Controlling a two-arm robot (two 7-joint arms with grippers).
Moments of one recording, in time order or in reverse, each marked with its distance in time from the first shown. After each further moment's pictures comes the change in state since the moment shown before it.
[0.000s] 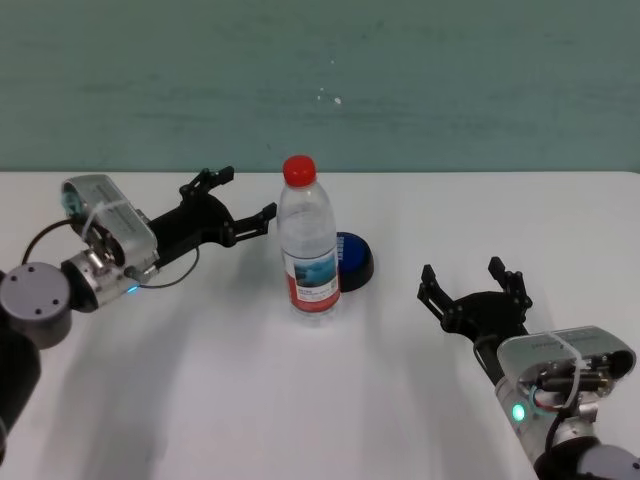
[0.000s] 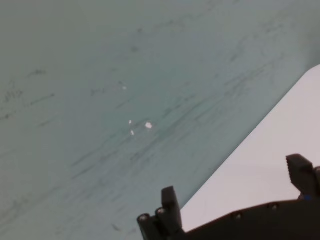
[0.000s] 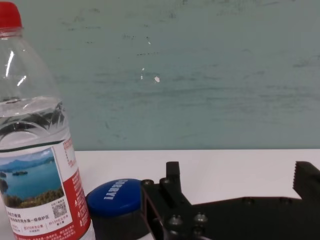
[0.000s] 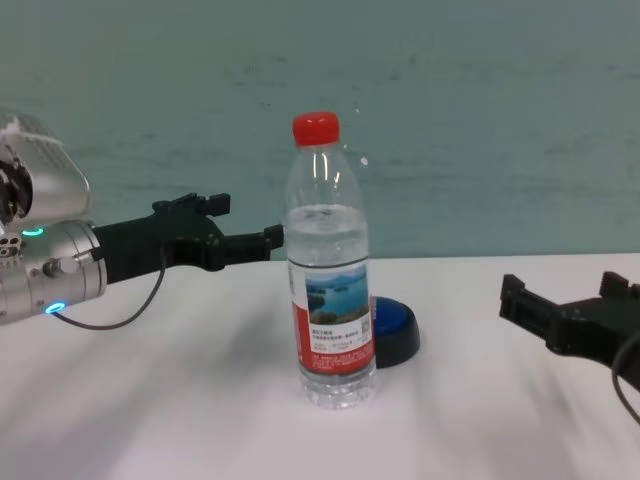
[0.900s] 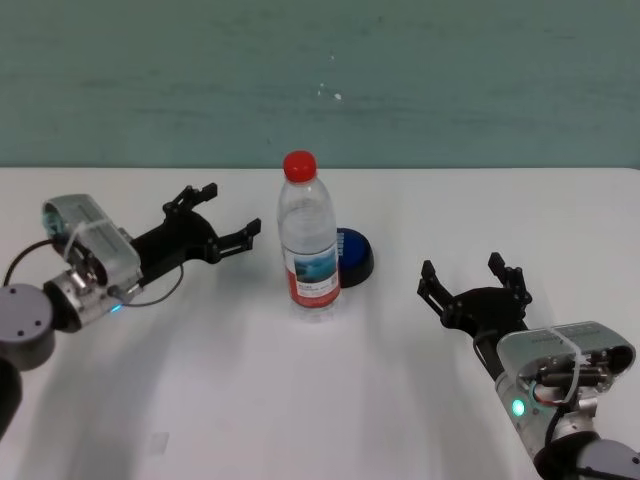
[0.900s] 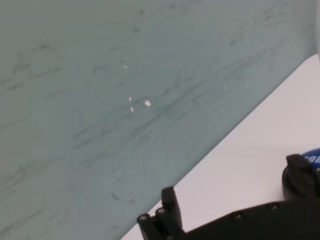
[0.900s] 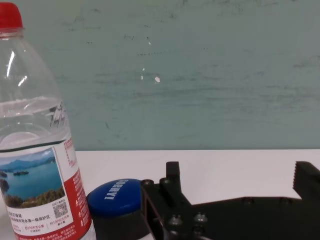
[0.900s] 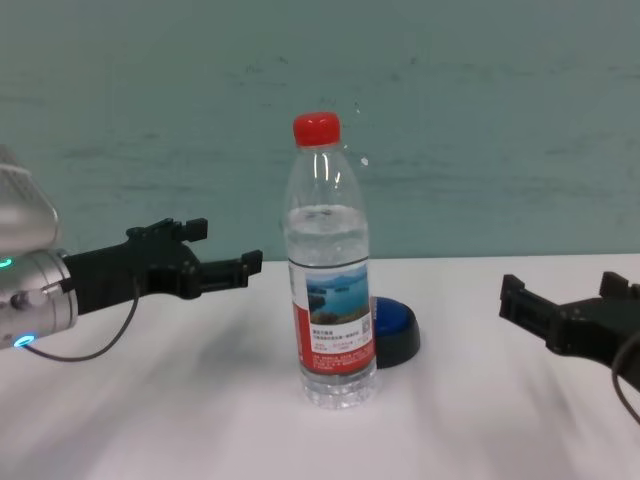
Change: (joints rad) left arm 0.064 0.030 -0.004 -0.055 -0.016 0.016 0.003; right arm 0.000 0.000 0.000 0.000 0.000 0.000 0.000
